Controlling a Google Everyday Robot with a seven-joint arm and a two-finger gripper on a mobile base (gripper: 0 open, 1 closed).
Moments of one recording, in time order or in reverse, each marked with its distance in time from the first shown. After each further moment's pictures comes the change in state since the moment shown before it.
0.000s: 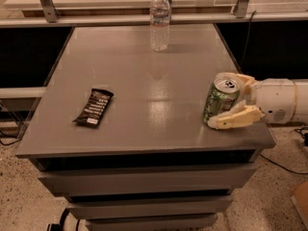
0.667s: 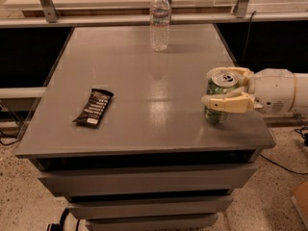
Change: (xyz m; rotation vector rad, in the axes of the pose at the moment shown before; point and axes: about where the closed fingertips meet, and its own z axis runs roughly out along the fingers) arm -0.029 -0.003 0.008 -0.013 -0.070 -0.069
